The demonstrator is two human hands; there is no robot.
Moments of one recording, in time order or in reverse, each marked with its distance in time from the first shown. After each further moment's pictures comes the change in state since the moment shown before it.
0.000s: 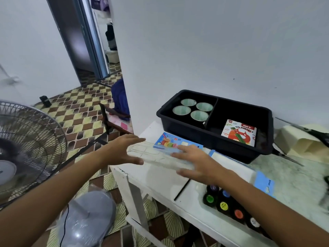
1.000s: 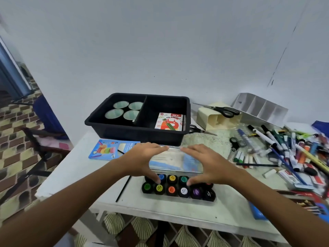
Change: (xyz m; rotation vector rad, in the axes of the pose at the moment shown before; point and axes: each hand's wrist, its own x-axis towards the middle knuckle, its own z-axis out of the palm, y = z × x) left_hand 0.076 0.227 0.081 0.171 -0.086 0.593; right_hand -0.202 0.065 -0.054 -0.196 0.180 0.302
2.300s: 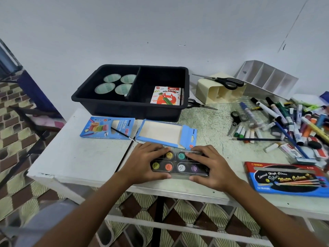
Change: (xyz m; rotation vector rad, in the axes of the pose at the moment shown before) left_hand -0.027 0.028 0.084 -0.181 0.257 0.017; right_hand -0.055 0.009 0.082 0.200 0.319 0.004
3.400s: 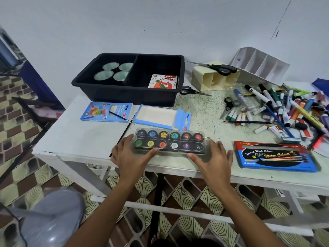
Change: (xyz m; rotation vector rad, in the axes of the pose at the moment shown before) left_hand -0.052 0.045 0.040 -0.220 0.526 -0.833; right_hand -0.048 -0.043 0.021 -0.180 0.234 0.724
